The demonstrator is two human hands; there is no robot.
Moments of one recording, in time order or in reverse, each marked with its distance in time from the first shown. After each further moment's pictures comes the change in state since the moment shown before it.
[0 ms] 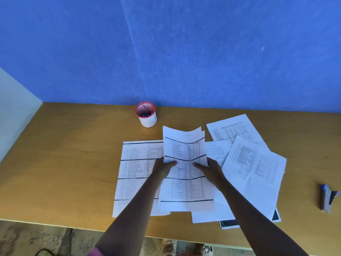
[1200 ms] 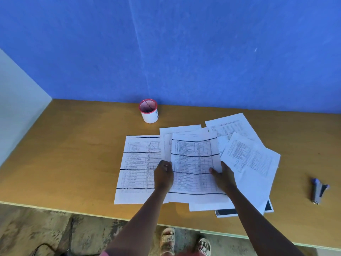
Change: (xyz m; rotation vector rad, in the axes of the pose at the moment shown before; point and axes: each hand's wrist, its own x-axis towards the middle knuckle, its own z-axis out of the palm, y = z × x) left_hand -0.061 -0.044 0.022 0.228 0.335 0.241; right_hand -0.055 0.032 -0.029 -0.092 0.174 0.027
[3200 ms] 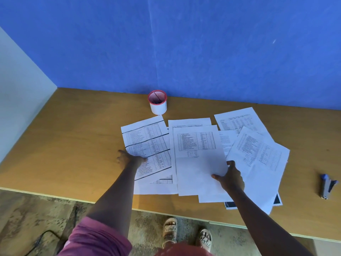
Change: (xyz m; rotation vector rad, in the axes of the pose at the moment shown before) left_hand 0.090 -0.046 -0.120 0.226 0.172 -0.465; right_hand -0.021 0.009 0.026 -0.364 0.082 0.077
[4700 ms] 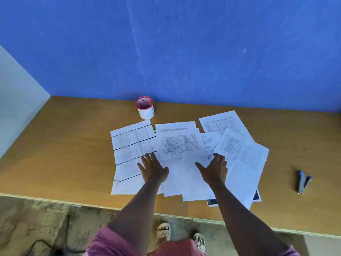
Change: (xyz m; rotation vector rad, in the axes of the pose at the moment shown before) left_hand -0.131 0.014 0.073 0.578 -0.116 0.515; right_hand 0.001 -0.007 -0.020 -0.037 0.161 -0.133
